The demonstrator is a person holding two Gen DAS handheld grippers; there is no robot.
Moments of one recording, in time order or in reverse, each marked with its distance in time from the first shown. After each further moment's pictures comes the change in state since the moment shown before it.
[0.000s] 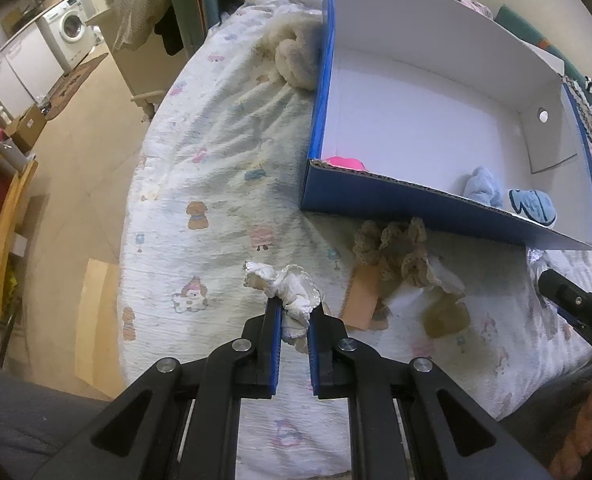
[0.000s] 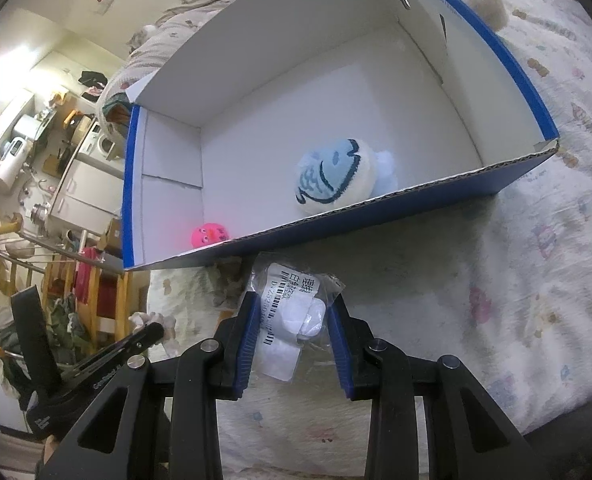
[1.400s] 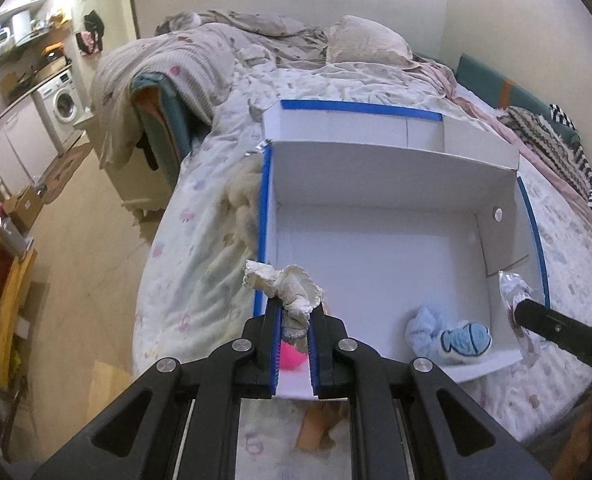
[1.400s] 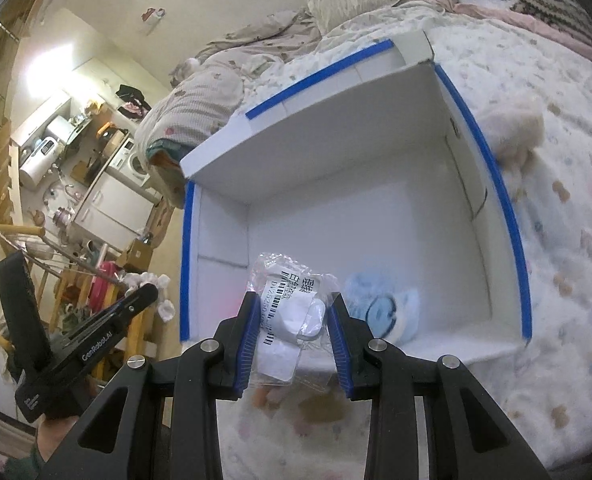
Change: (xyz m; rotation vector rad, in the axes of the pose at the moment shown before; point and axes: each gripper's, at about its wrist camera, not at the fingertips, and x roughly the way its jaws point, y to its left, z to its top) left arm -0.073 -0.051 0.099 0.104 -0.303 -0.024; right arm -0.065 0.025 0.065 -0.110 -0.150 0.062
